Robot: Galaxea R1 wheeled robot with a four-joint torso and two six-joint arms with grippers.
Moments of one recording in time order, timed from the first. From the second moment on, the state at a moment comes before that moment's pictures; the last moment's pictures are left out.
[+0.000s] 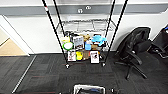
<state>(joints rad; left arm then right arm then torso) 0.74 2.63 -2.02 -0.12 0.20 -0.35 -0.75 2.71 -2.10 0.33 -0.19 0.11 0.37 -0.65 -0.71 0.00</state>
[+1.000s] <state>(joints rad) 0.79 2.63 -2.02 -0.12 0.21 -0.35 -0.80 2.70 -2.09 0.33 -0.21 0.11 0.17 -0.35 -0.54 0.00</state>
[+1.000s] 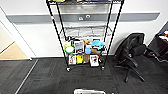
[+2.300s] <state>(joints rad) 0.81 2.63 -2.02 -0.12 0.21 -0.34 -0.82 2.70 -2.09 0.33 -0.20 0.10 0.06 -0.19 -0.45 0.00</state>
